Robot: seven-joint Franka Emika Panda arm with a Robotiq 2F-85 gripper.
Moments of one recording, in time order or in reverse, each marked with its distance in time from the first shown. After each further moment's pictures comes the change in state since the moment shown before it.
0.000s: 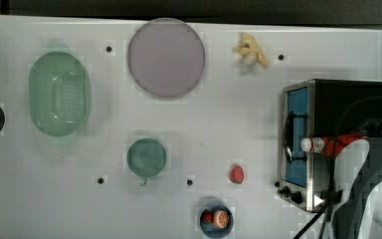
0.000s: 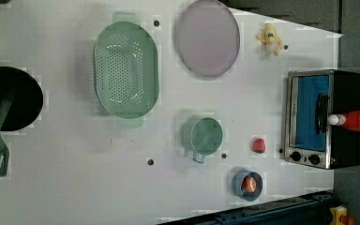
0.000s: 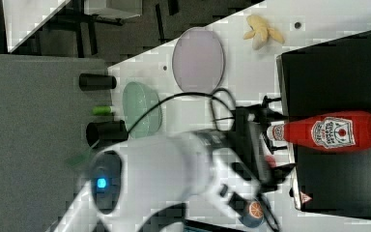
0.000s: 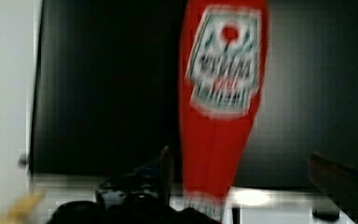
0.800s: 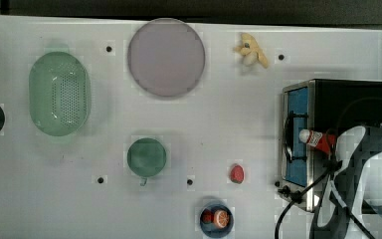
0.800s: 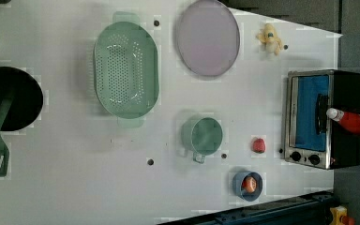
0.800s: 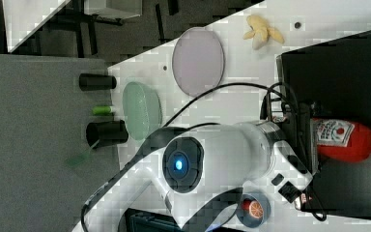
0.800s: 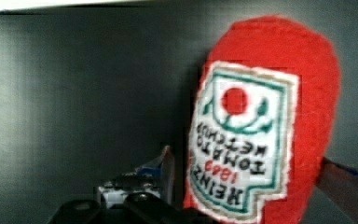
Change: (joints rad) arm -0.033 0.199 -0.029 0.000 0.162 0.145 -0.001
